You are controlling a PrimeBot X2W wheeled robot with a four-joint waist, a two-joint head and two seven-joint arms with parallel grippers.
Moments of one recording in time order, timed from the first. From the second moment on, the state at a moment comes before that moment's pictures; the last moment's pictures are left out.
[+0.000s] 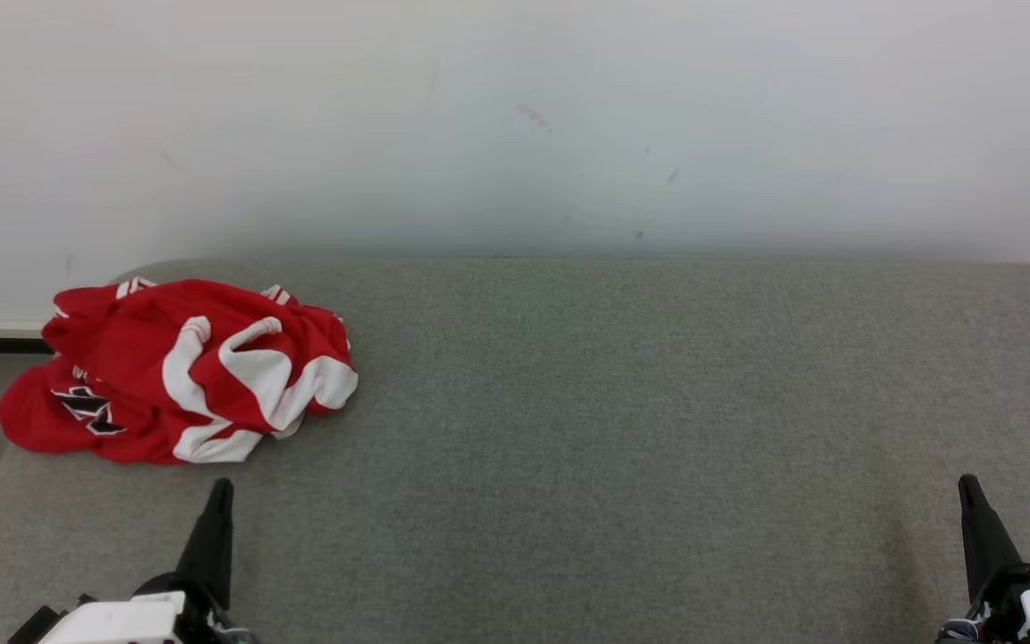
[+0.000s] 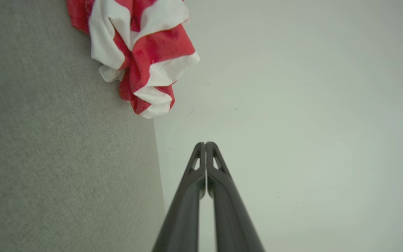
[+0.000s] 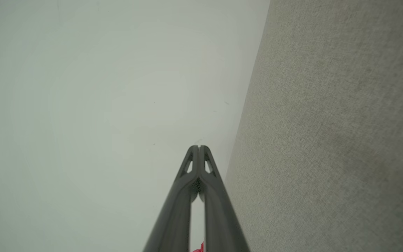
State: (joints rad) left arm -0.11 0.05 0.11 0.25 -1.61 -0.13 0.11; right arm -0.10 -0.05 -0.11 0.25 1.61 0.13 0.11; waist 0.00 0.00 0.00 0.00
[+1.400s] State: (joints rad) left arm -0.08 0.04 0.04 0.28 -1.46 -0.13 0.03; right arm -0.06 -0.05 -0.07 0.23 1.40 0.13 0.03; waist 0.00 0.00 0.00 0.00
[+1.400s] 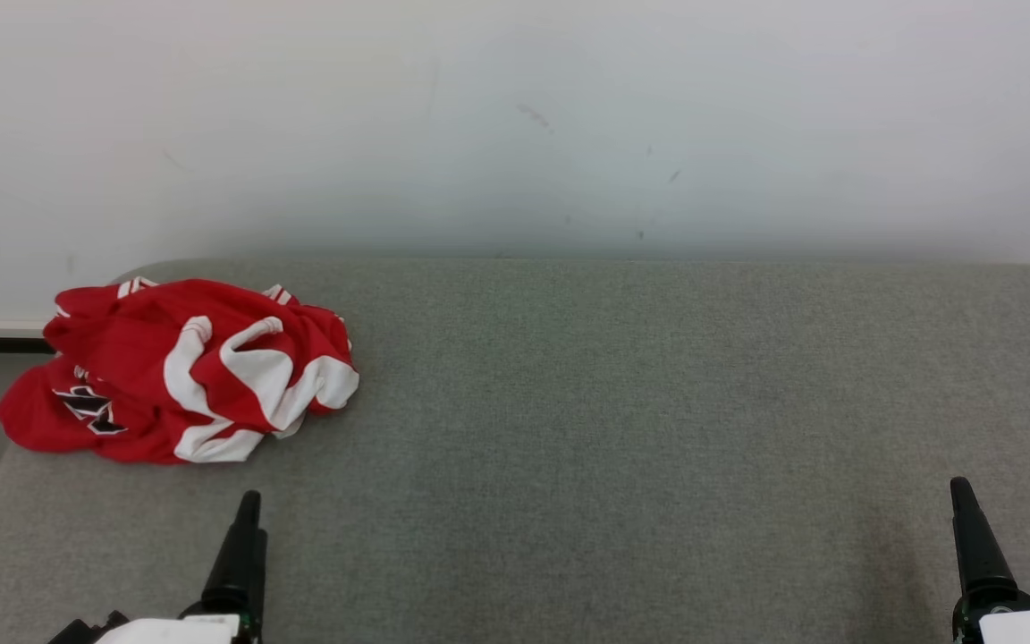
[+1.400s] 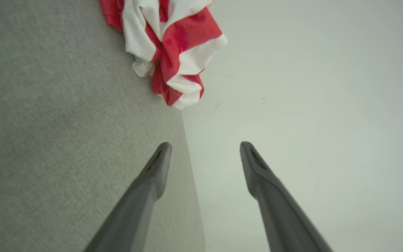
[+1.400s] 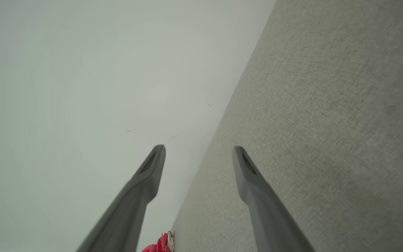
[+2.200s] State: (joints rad) left arm -0.10 0.04 -0.01 0.26 -1.04 -0.11 -0.06; right arm -0.06 -0.09 -0.01 0.22 0.93 0.13 -0.06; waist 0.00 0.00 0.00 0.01
